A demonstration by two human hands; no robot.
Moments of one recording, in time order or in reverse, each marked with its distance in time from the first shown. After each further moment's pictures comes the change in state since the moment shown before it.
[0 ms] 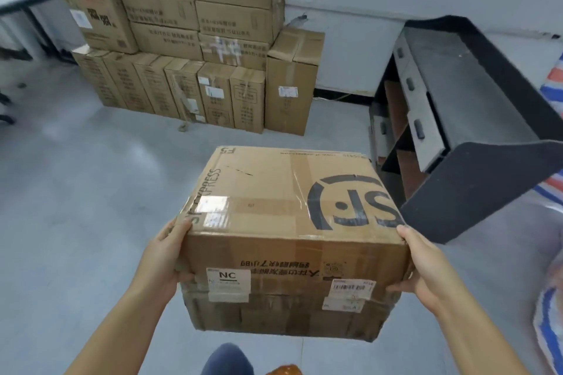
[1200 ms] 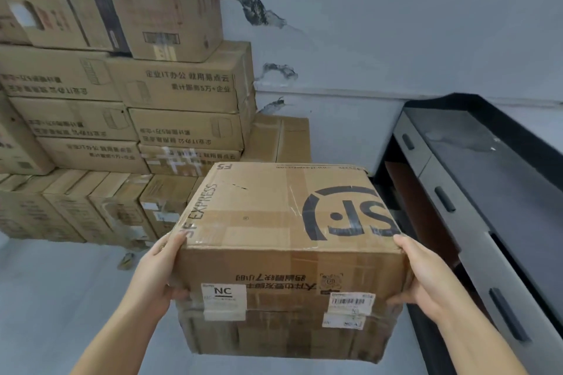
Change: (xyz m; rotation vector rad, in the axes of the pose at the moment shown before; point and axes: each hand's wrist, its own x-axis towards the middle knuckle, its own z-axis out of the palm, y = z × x) left_hand 0.569 0.309 0.302 0.036 -0.117 0.082; right_hand 0.472 -0.414 0.208 0.160 0.019 -0.103
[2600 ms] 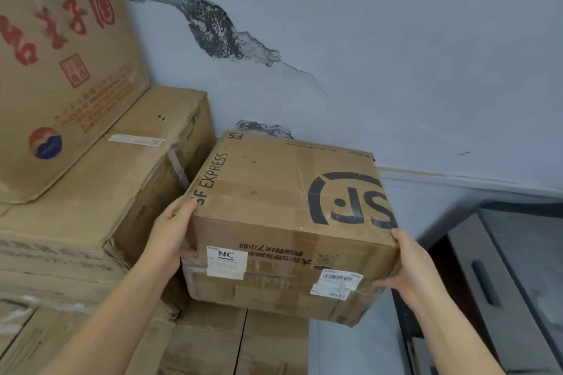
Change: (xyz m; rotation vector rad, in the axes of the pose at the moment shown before) left_hand 0.598 0.235 0.375 0.000 0.060 -0.027; right_hand 0.616 -0.338 0.181 0.091 0.070 0.037
